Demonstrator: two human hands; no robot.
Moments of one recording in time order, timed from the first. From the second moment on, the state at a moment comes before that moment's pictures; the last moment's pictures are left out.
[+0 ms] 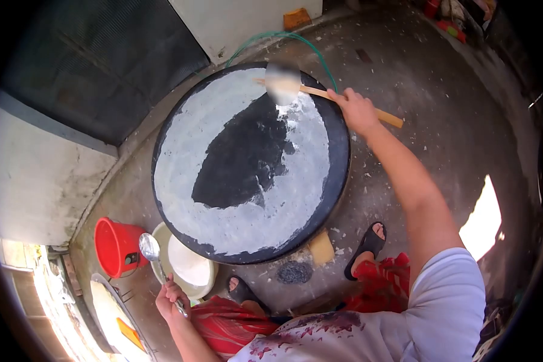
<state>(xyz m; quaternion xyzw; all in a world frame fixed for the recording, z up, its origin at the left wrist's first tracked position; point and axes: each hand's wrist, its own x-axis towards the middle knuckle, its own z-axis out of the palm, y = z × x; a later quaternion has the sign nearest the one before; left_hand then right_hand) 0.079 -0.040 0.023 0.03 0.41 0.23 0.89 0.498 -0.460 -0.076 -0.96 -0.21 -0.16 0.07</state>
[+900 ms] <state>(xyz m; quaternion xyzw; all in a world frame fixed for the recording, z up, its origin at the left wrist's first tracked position) 0.045 -0.039 0.024 0.03 0.39 0.20 0.90 0.381 -0.350 -0.040 -0.90 -0.02 0.09 0.42</state>
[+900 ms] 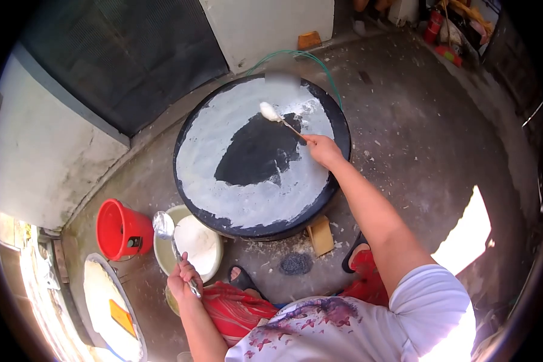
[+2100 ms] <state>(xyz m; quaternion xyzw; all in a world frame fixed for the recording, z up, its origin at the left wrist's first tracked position) 0.009 -0.025 0.020 0.01 0.34 0.18 0.92 0.323 -0.332 -0.009 -0.91 -0.11 0.21 0.35</state>
